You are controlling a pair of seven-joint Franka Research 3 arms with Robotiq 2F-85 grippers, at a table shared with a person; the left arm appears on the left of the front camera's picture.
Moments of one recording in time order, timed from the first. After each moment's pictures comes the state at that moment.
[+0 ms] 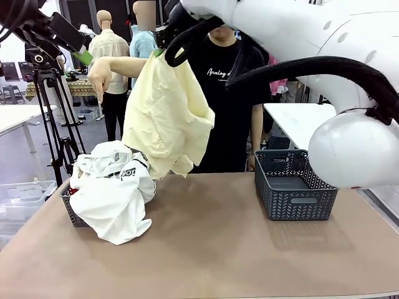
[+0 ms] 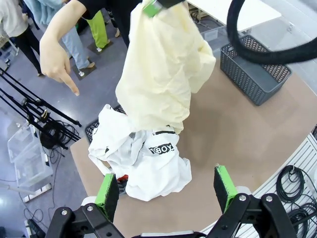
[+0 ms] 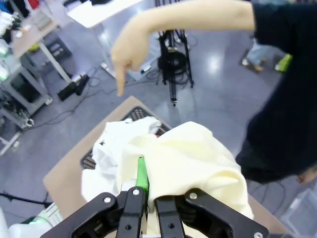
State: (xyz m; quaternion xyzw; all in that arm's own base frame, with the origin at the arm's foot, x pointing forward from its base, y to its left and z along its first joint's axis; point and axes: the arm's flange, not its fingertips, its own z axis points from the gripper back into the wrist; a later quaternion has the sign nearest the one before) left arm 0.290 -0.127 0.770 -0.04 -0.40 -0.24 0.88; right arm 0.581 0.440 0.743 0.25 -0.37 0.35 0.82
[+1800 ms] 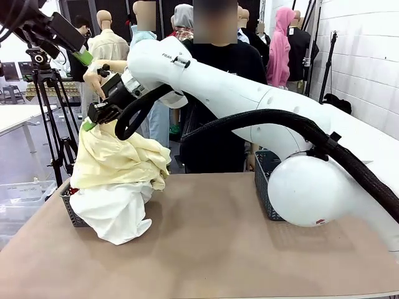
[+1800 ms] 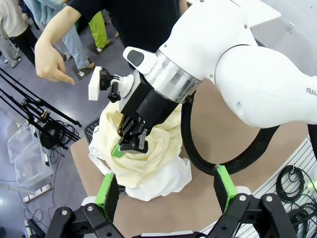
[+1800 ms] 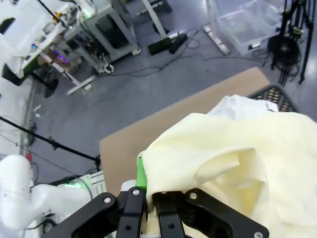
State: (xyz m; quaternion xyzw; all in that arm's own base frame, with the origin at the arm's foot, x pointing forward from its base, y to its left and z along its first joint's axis) left arm 0.290 -0.126 0.770 -0.04 -0.40 -0.24 0.88; right arm 0.544 0.590 0.567 0.39 -0.22 0.49 0.75
